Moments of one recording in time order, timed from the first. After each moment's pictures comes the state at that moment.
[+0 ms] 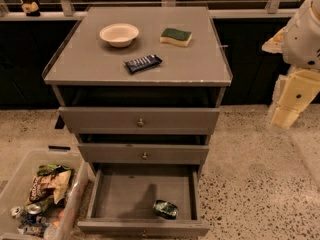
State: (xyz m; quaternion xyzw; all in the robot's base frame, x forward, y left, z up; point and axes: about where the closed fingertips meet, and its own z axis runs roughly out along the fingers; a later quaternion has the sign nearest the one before) arm 0.438 -0.217 0.976 -0.60 0.78 -0.03 0.16
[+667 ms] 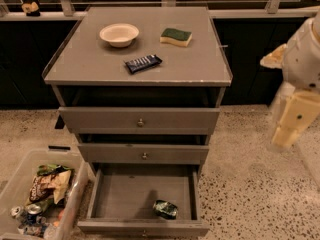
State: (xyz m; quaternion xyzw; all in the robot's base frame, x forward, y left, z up) arm 0.421 -0.214 0.957 -0.61 0.78 -0.03 0.16
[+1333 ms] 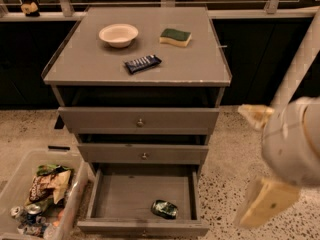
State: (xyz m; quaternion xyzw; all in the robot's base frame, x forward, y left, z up) arm 0.332 -0.148 0.916 -0.62 0.75 -0.01 0.24
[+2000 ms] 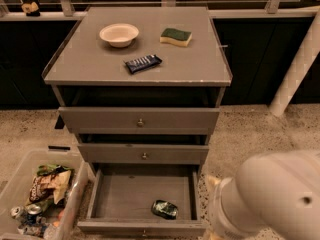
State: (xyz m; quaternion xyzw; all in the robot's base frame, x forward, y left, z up) arm 0.305 -0.114 0.732 -0.60 0.79 0.04 0.15
